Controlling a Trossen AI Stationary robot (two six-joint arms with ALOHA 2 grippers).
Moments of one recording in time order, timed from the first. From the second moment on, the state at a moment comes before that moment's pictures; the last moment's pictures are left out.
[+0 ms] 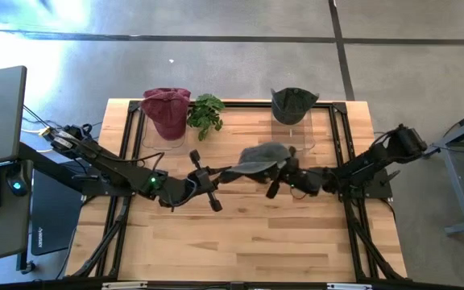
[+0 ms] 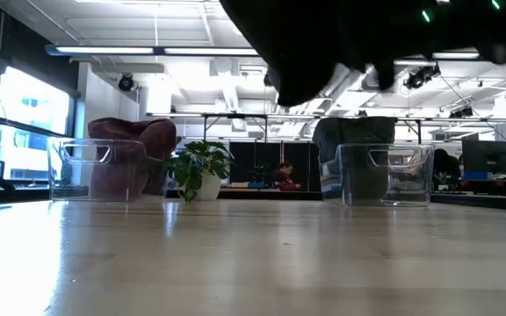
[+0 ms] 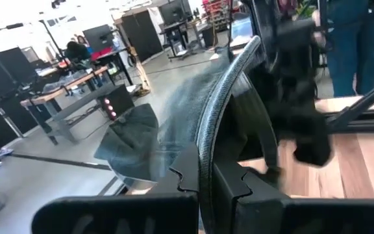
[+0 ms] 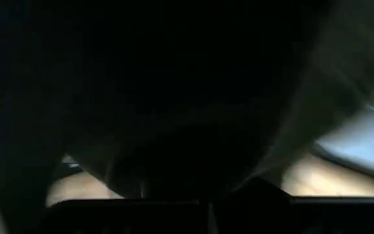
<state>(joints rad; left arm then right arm) -0.44 1.42 1.05 0.30 -0.93 0.20 0.30 1.44 0.44 1.08 0.77 0.15</state>
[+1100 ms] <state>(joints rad) -0.05 1.47 0.66 0.46 0.00 -0.51 0.22 1.58 0.65 0.31 0.45 0.70</state>
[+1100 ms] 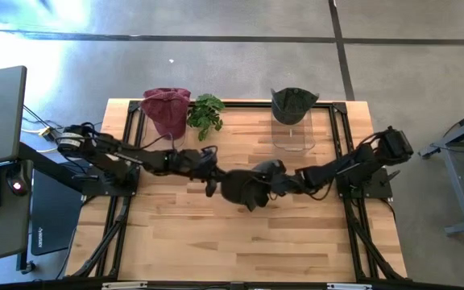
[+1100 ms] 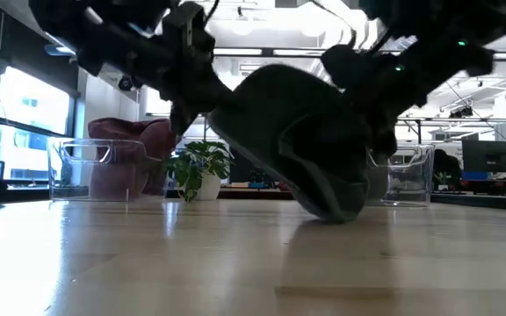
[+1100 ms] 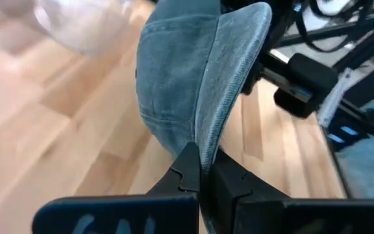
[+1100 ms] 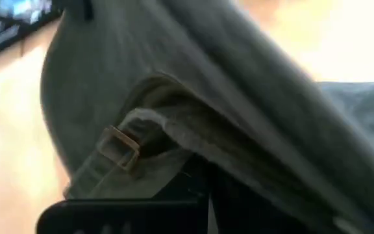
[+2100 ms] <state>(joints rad) 0.01 1.48 0.63 0.41 0.04 -0.49 0.30 1.57 0.61 0.09 0.57 0.65</state>
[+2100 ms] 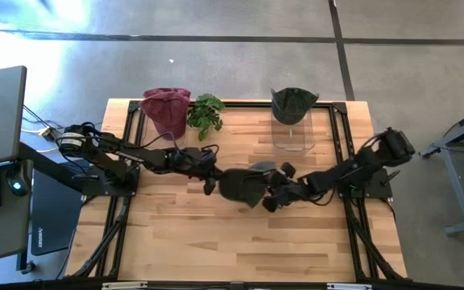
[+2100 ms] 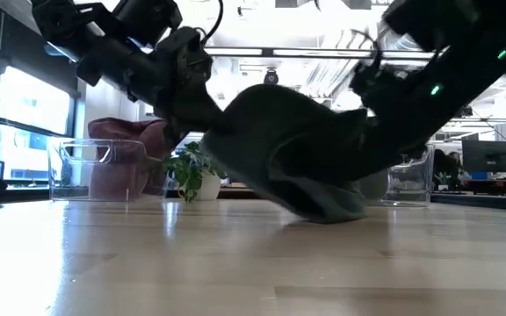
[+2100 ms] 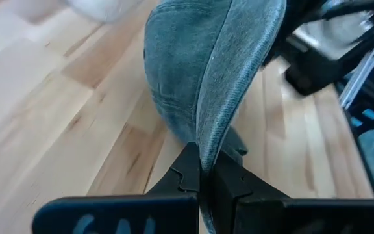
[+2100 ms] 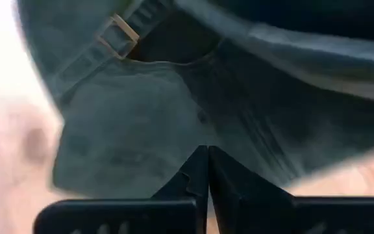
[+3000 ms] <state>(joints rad) -0.34 1.66 0.99 0.12 -0.71 0.61 0.81 1.05 0.66 -0.35 1.05 0.89</state>
